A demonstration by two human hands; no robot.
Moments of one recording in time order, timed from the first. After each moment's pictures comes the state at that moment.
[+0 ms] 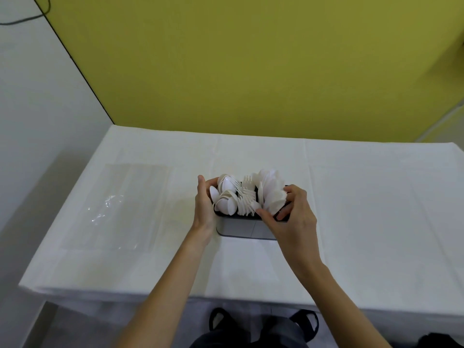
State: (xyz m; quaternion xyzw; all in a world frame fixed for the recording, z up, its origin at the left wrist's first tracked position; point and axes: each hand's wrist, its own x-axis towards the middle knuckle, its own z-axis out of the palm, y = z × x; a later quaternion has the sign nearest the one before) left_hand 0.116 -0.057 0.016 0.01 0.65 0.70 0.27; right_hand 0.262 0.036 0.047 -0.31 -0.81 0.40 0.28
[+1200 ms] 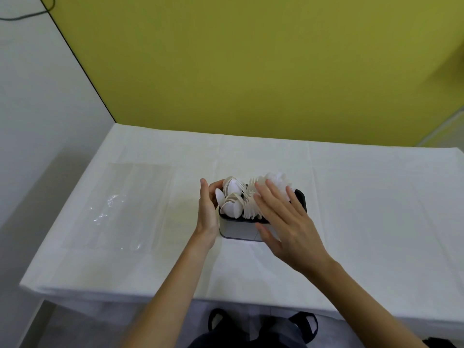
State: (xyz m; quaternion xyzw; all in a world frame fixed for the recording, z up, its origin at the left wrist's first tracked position) left_hand 0.117 -0.063 0.015 0.00 0.63 0.72 0.29; right_hand 0.256 0.046 0.046 0.00 -0.97 0.07 0.25
